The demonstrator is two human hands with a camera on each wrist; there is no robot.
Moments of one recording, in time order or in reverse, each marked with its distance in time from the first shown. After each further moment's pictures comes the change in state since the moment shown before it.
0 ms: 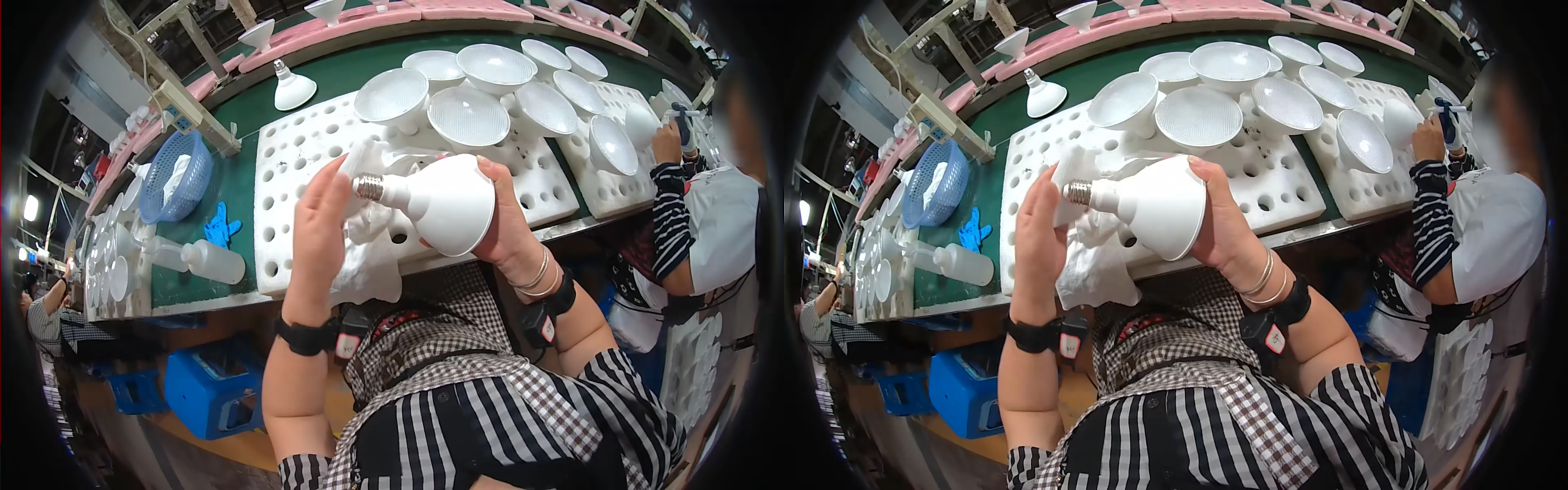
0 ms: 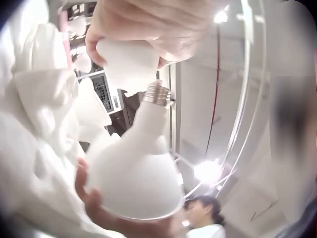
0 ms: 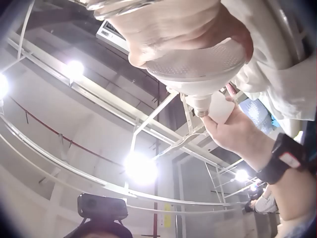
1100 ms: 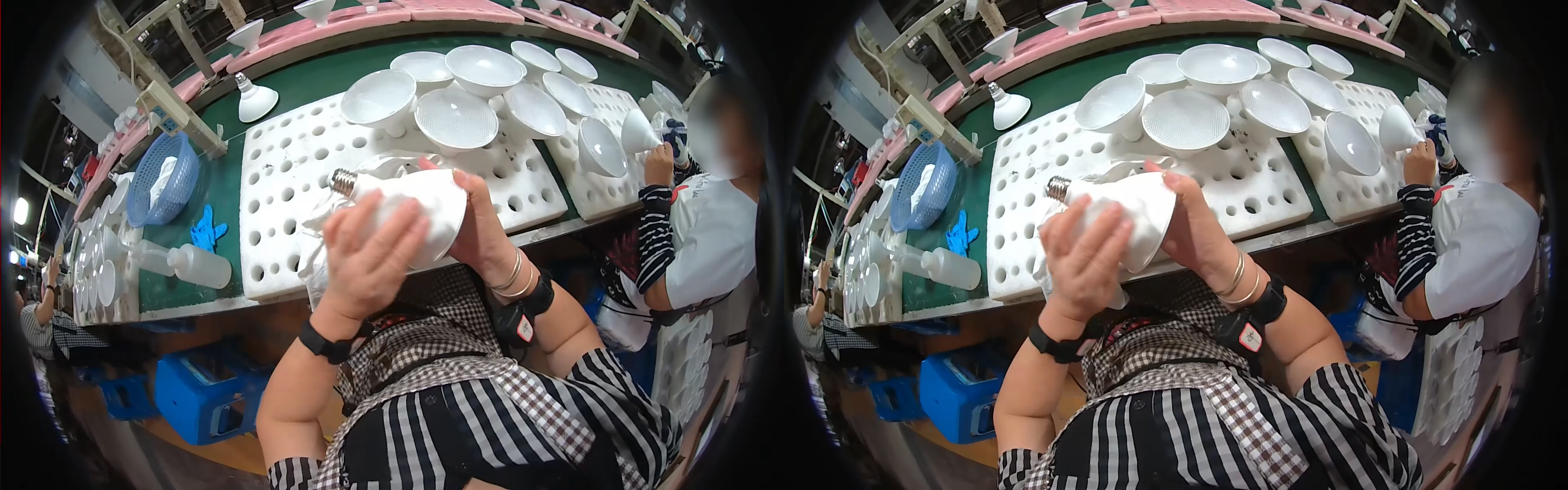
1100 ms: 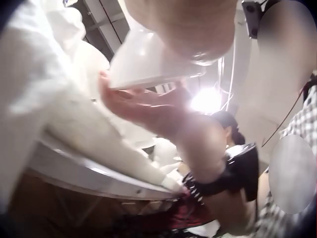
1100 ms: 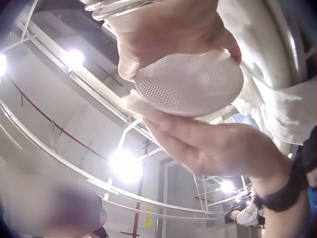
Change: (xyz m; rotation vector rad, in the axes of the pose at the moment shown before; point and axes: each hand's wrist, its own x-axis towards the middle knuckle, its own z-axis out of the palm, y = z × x) left_hand -0.032 -0.025 0.027 1.283 -0.167 1.051; right_hand -0.001 0.008 0.000 -0.006 -0.059 0.024
